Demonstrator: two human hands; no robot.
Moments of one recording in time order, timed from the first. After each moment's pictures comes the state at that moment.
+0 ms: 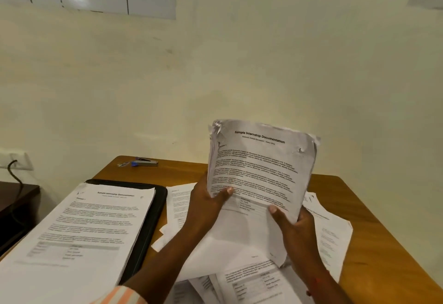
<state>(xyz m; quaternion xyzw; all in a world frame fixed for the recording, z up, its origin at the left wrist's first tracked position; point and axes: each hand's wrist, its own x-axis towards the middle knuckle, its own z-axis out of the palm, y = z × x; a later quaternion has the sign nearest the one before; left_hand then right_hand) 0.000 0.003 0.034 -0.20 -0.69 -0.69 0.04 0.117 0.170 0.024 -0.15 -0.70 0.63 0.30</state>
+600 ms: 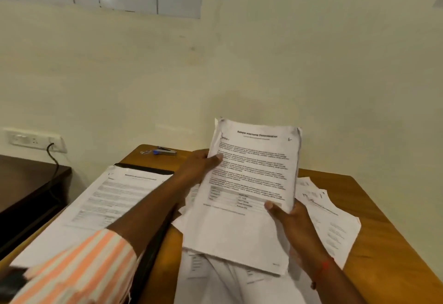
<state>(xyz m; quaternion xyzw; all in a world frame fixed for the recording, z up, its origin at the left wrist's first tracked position) -0.006 -0.066 0.106 -0.16 -0.72 -0.66 -0.15 0.127 0.151 0.038 -0.12 -0.70 0.68 0.17</state>
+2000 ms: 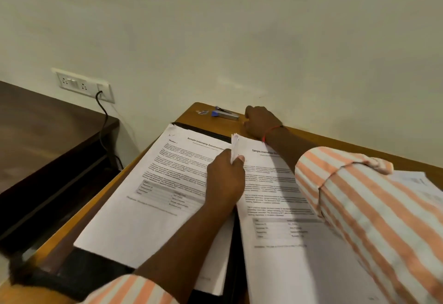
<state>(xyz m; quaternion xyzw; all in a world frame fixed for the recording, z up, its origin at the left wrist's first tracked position) -0.054 -0.143 -0.012 0.05 -0.80 -0.60 0.03 -0.232 -0.002 0.013 0.05 -0.99 0.06 0.07</state>
